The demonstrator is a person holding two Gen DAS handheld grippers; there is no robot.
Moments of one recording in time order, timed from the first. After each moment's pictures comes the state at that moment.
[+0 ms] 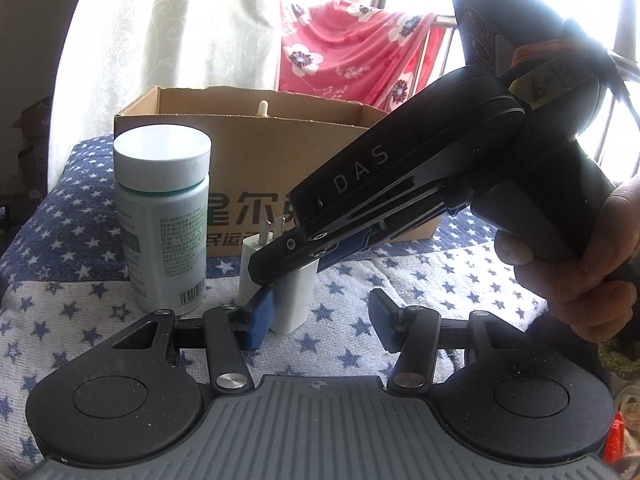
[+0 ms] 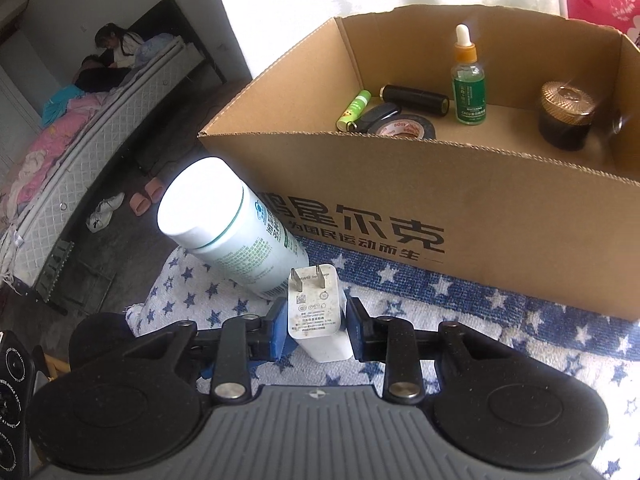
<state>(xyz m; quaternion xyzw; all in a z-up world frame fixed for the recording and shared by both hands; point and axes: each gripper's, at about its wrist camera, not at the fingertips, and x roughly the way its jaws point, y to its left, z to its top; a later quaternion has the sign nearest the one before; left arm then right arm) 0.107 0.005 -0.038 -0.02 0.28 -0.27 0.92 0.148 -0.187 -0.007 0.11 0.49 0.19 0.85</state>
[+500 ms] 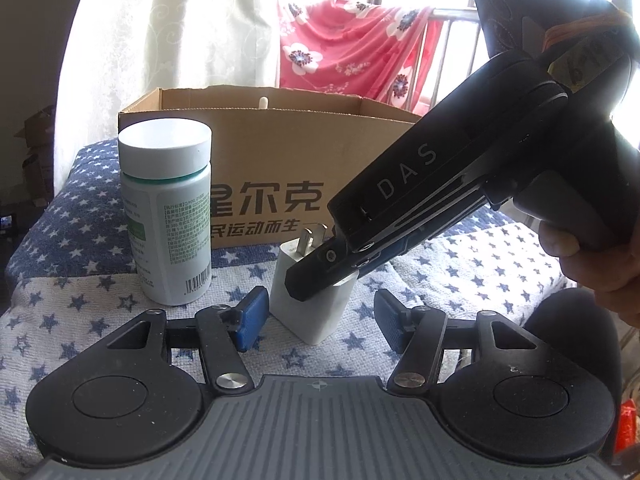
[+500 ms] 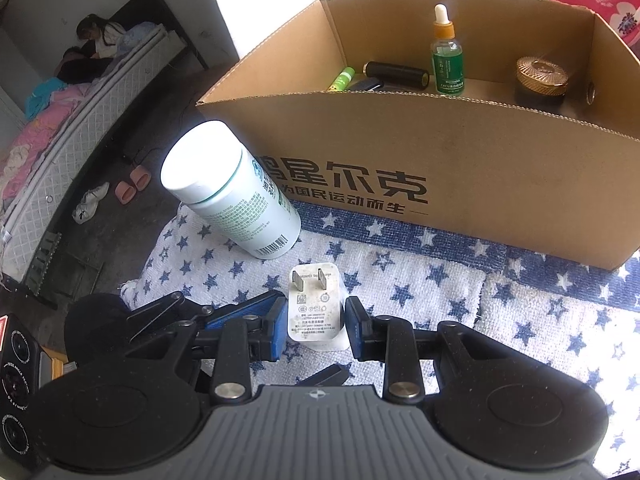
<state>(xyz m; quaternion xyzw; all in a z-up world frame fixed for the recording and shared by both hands) 0.097 0.001 -0.045 0.00 0.27 -0.25 0.93 0.132 -0.182 -0.005 0.09 0.50 0.16 0.84</state>
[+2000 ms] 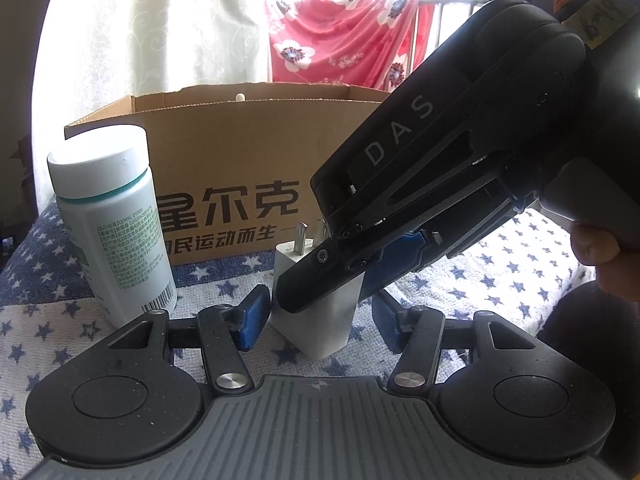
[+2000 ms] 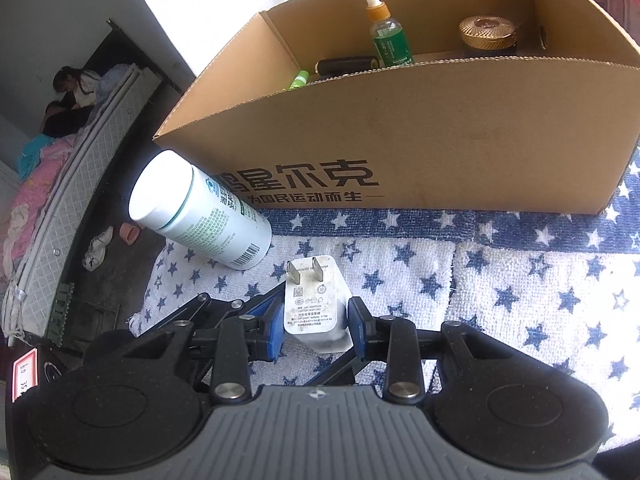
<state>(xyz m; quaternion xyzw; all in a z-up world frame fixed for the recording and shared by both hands) 0.121 -0.044 -0.060 0.03 0.27 -0.25 0.93 0.131 -0.221 -0.022 0.20 0.51 0.13 0.83</state>
